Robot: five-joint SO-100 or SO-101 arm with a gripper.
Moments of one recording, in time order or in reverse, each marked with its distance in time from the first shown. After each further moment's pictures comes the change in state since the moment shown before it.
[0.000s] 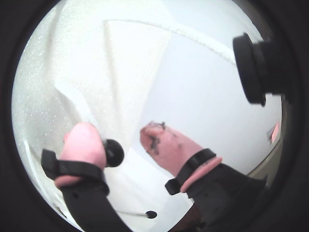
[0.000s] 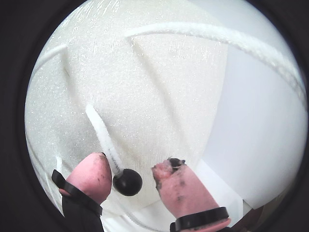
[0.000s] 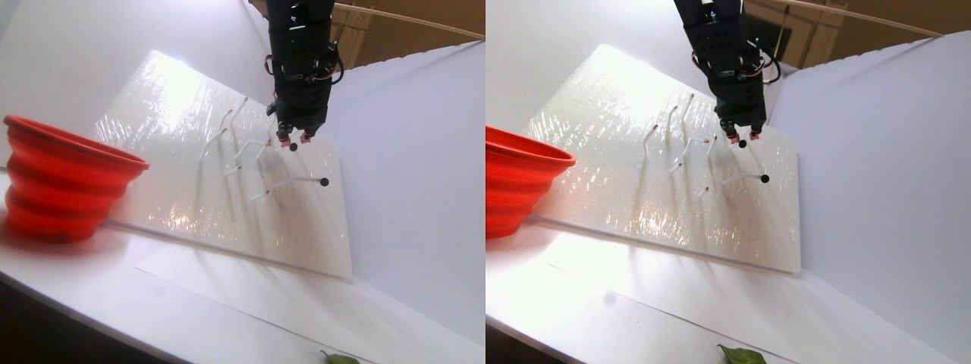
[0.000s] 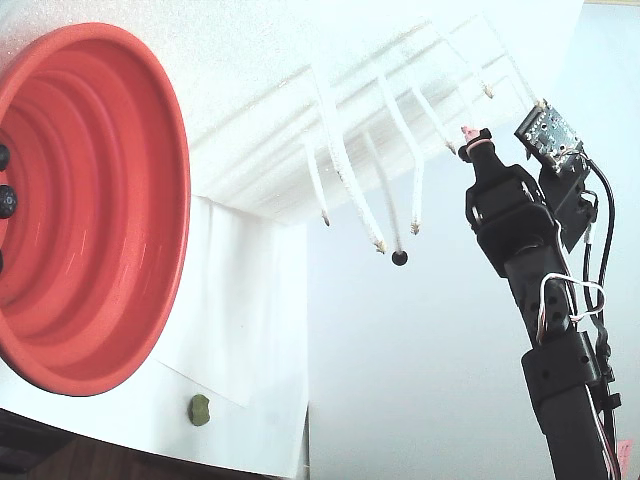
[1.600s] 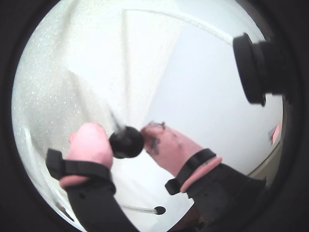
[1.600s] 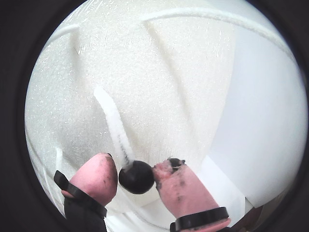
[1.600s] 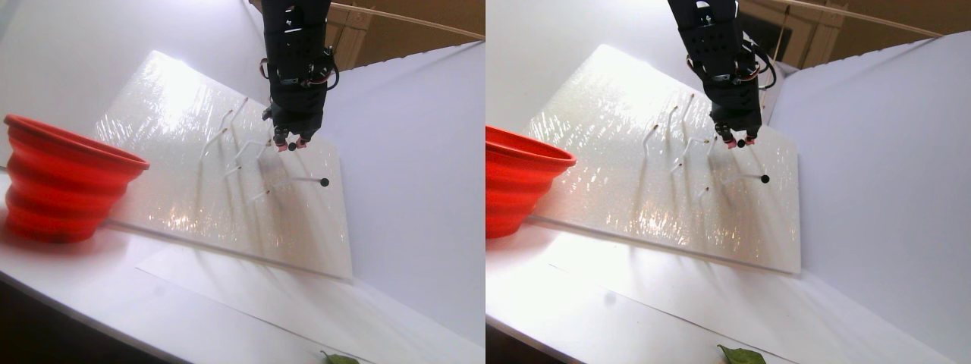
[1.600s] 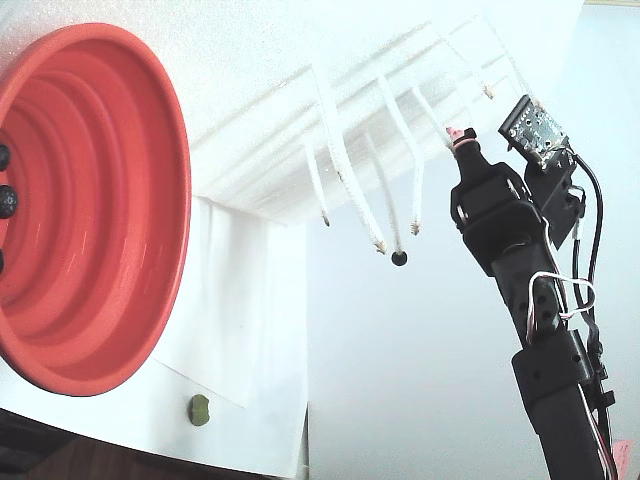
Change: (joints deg) arm -1.1 0.0 2.1 -0.4 0.0
